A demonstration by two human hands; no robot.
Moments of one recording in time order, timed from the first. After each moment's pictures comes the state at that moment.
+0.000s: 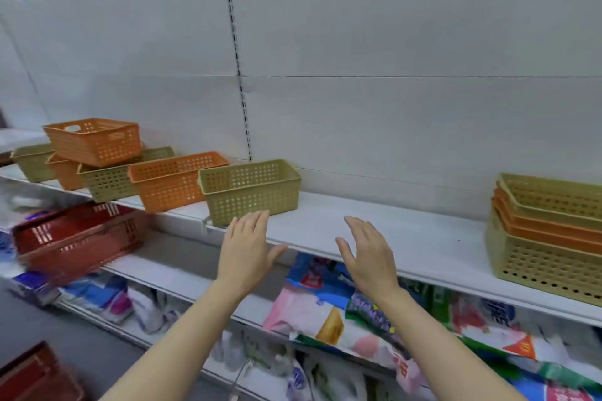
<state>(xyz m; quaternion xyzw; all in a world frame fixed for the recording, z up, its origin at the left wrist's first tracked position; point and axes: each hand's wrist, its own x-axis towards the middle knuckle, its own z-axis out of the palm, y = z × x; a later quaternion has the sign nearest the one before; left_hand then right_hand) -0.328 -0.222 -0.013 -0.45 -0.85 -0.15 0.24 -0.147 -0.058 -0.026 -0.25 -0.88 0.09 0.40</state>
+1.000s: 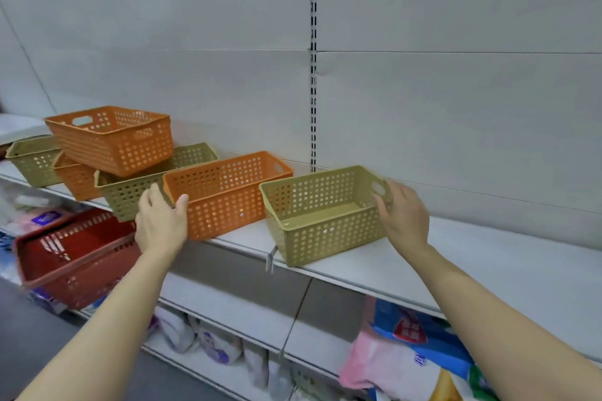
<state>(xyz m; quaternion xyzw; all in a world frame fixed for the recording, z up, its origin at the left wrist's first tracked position) -0.713 -0.307 0.003 -0.12 -0.92 -0.34 0.14 -0.444 0.007 -0.019 -0.33 -0.84 0.08 0.42</state>
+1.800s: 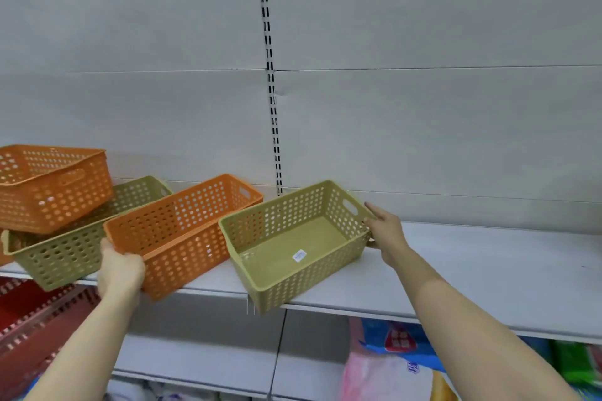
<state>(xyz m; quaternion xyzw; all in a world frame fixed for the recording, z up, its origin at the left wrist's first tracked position) -0.771 -0.280 -0.015 -0.06 -0.88 -0.47 0.01 -0.458 0.028 -0.030 -0.43 -0.56 0.59 0.38</state>
